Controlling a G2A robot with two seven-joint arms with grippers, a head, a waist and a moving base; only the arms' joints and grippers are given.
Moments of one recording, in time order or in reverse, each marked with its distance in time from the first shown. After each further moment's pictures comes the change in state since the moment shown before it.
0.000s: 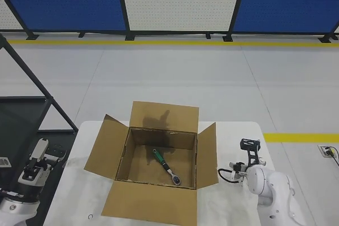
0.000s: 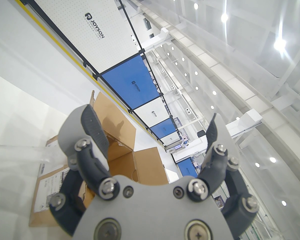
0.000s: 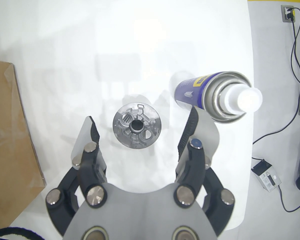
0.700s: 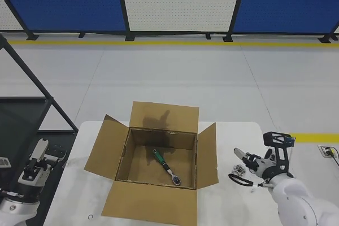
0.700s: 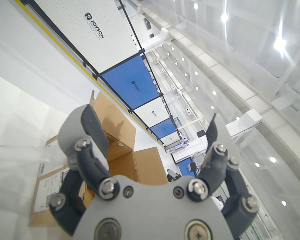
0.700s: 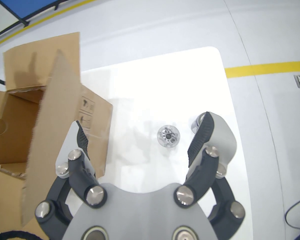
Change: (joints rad) left arm 0.000 0.000 0.000 0.000 0.000 0.000 0.000; right arm -0.246 0.015 0.077 -0.610 0.235 -0.104 -0.149
